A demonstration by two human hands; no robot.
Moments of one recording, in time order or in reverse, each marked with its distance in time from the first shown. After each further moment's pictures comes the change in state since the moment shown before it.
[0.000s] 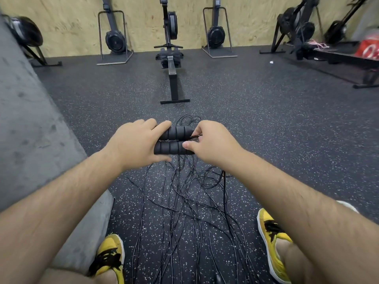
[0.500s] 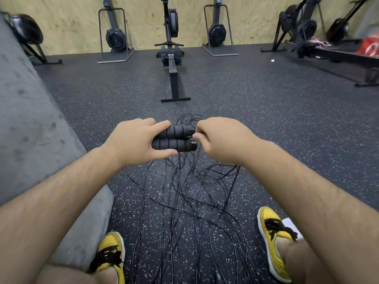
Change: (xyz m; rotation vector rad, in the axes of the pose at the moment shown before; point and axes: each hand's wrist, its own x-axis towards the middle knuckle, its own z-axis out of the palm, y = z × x) left_hand 0.000 0.000 -0.001 -0.125 0.035 -0.046; right_hand -0.006 0.004 -0.028 -0.475 -0.039 -0.345
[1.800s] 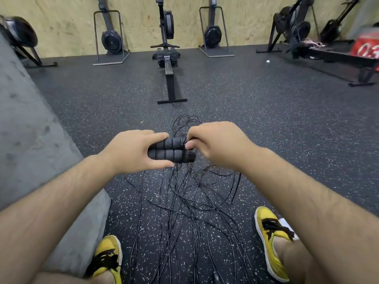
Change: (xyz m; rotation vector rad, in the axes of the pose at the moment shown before) left_hand -0.006 0.002 0.010 -0.175 -0.126 0.011; right_hand -0.008 0.009 0.006 0.009 0.072 -0.153
